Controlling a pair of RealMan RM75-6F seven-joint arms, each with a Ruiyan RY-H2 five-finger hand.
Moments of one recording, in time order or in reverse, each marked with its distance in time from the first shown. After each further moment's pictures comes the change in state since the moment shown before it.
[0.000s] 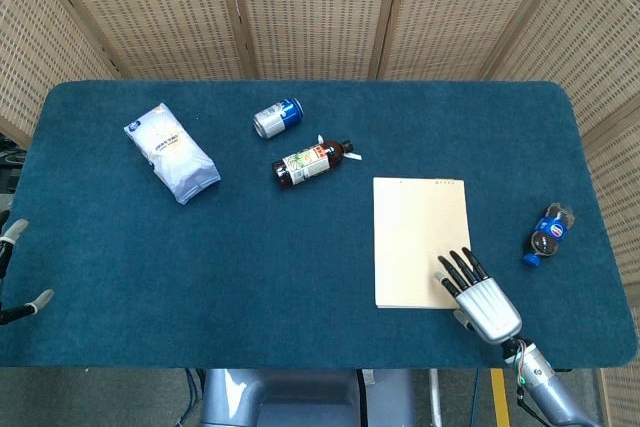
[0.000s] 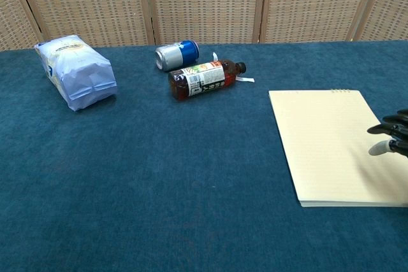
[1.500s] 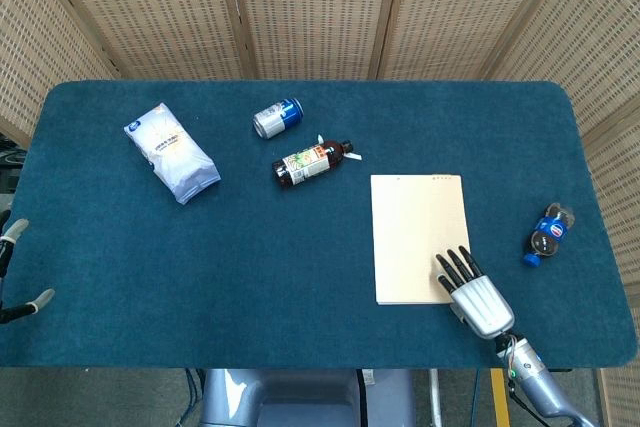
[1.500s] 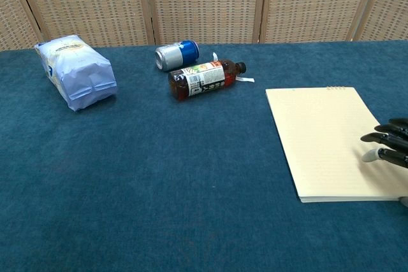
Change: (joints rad) left arm -0.003 0.002 -0.003 -0.002 -0.008 -0.015 -0.006; right arm 0.023 -0.112 -0.027 0.179 0.053 0.000 0.007
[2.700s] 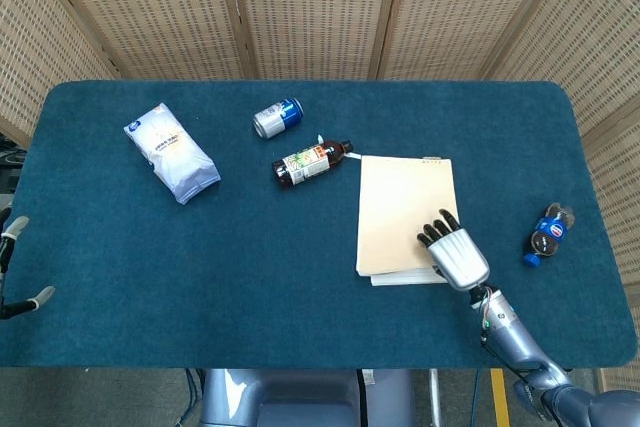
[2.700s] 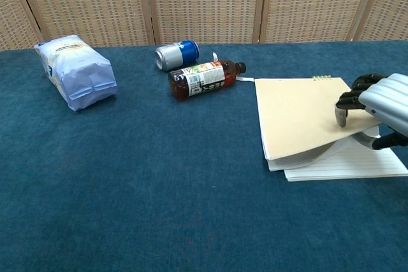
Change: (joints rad) left arm -0.013 -0.004 -0.012 0.001 -0.038 -0.031 0.012; right arm 0.195 -0.044 0.103 0.026 0.053 -0.048 0.084
